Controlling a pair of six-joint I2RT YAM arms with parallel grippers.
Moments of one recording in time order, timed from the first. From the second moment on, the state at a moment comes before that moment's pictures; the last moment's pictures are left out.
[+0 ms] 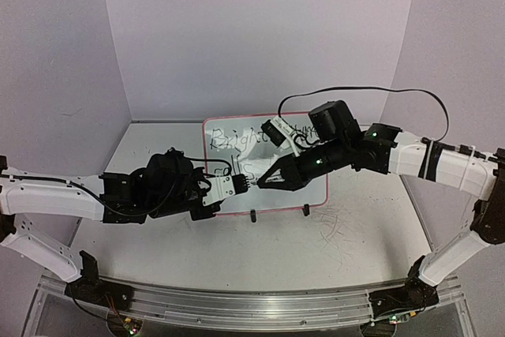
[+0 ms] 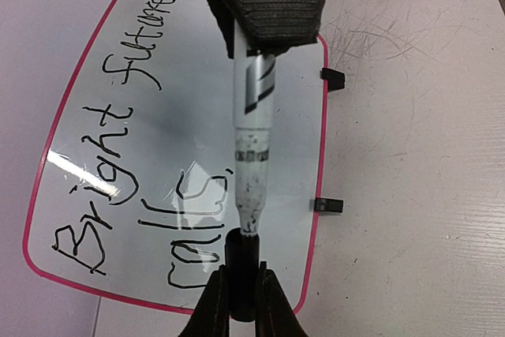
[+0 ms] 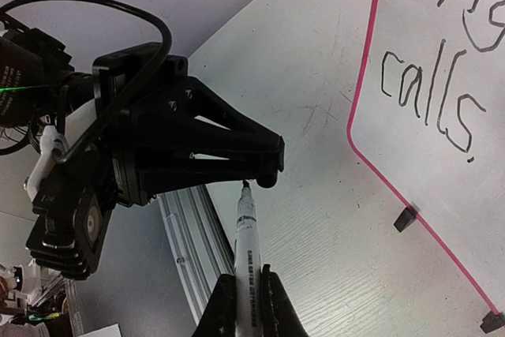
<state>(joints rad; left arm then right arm) -1.15 1.28 0.84 -0.03 -0.26 0.61 0.86 1.50 1.26 -0.42 -0.55 0.28</state>
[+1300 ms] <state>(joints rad) -1.15 1.30 0.85 -0.06 -0.26 0.63 0.89 1.53 1.29 -0.45 -0.47 0.27</state>
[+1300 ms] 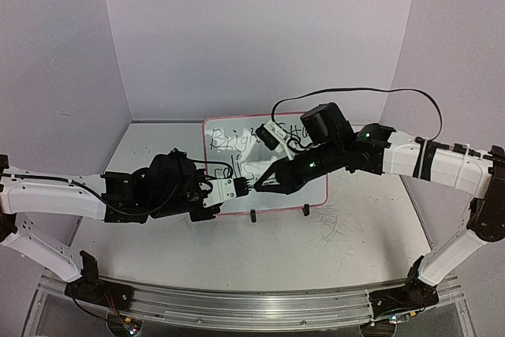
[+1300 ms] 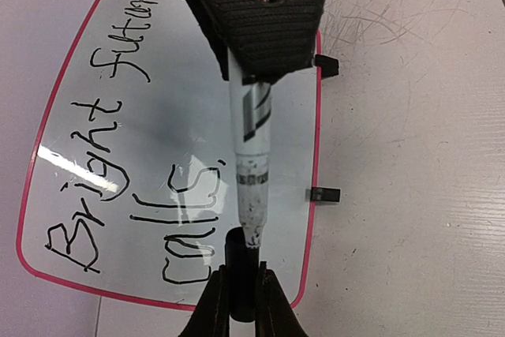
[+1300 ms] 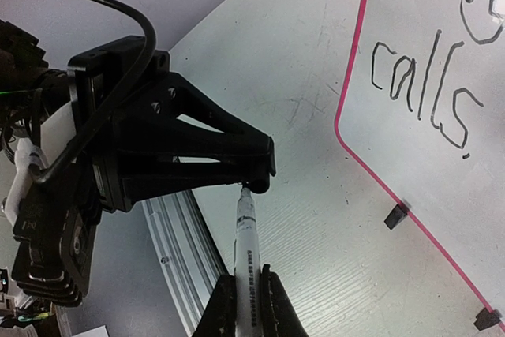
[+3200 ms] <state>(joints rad) -1.15 1.29 0.85 -0.10 -0.26 0.63 0.93 1.55 1.28 -0.42 -0.42 0.28</state>
